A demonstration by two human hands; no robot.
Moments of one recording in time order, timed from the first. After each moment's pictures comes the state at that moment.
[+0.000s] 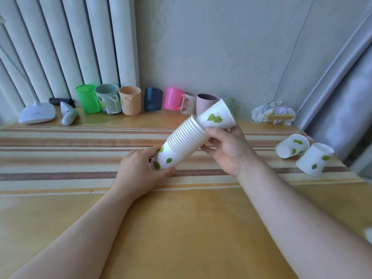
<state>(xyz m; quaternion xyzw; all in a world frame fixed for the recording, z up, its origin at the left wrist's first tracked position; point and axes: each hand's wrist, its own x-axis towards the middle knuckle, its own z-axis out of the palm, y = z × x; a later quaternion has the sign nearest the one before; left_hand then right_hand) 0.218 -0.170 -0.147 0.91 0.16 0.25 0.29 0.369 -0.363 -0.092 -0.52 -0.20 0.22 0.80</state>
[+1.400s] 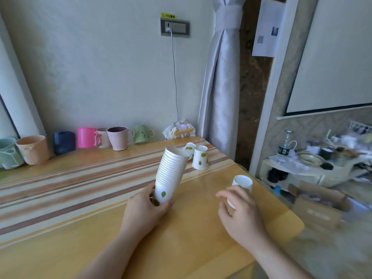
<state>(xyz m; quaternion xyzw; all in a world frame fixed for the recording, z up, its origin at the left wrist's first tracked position) 0.249 -0.413 -0.148 0.91 0.07 0.19 0.36 0.261 -0.691 -0.161 -0.86 -0.17 -0.37 0.31</state>
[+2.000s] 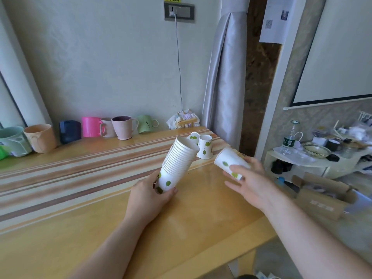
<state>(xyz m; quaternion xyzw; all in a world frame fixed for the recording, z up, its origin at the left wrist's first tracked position) 0.250 -0.406 -0.153 0.91 0.04 0.22 0.36 0.299 -0.699 -0.104 -0.58 0.09 0.04 0.81</state>
